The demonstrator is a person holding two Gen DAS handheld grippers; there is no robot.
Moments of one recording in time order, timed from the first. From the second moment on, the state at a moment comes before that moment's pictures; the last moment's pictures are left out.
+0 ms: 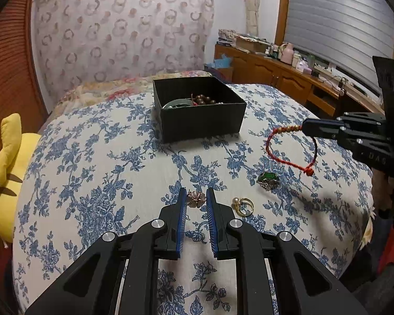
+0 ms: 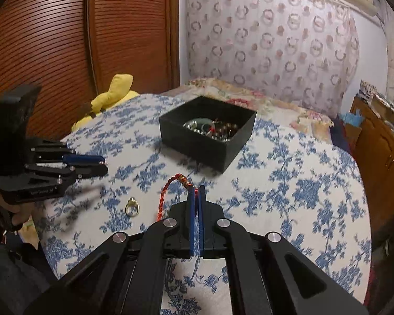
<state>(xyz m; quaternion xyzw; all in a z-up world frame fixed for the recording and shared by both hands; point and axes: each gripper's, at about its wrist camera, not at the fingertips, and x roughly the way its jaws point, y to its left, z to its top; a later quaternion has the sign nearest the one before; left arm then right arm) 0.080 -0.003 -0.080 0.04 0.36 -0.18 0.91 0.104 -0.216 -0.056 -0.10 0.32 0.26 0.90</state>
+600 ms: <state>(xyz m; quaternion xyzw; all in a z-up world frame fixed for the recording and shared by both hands) 0.143 -0.011 -0.037 0.02 0.33 -0.18 0.93 0.183 -0.205 -0.014 -0.10 0.28 0.27 0.92</state>
